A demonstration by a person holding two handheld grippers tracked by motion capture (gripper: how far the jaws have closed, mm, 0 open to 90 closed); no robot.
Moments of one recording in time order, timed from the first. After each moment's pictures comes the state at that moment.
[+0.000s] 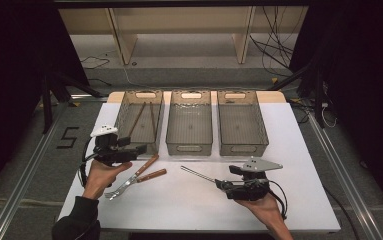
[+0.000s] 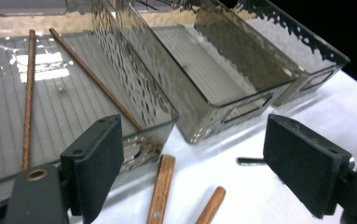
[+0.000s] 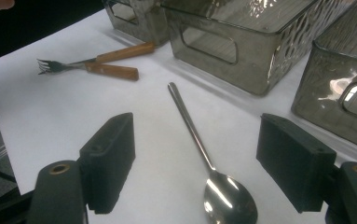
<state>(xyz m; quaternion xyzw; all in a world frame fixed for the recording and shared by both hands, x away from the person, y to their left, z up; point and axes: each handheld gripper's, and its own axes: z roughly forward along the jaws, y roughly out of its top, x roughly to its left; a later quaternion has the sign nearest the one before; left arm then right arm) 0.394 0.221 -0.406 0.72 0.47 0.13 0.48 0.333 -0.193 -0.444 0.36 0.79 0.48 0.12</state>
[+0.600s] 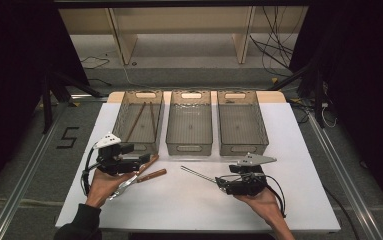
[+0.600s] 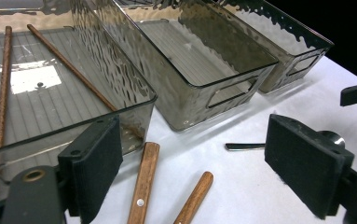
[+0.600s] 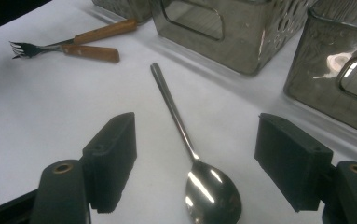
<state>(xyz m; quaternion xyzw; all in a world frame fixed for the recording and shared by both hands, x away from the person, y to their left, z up) 0.376 0.212 -0.423 0.73 0.44 0.14 0.50 0.352 -0.192 -0.453 0.38 0.81 0.44 0.11</state>
